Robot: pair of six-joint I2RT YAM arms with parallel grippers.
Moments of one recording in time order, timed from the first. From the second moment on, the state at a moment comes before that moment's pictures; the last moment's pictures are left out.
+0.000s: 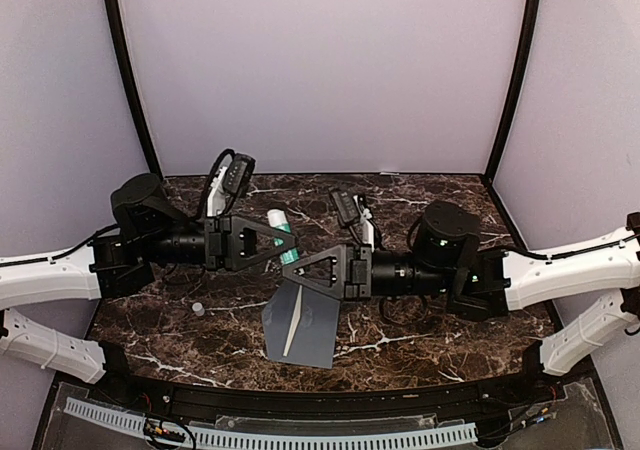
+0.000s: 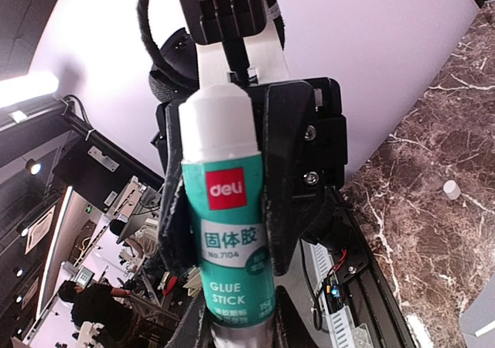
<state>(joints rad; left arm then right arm) -0.96 1.08 0.77 0.39 0.63 -0.80 1.26 1.36 0.87 0.55 -0.32 0.93</state>
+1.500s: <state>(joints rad) -0.97 1.05 0.78 0.06 0.27 -0.90 1.33 1.48 1.20 -0.15 0.12 0.64</state>
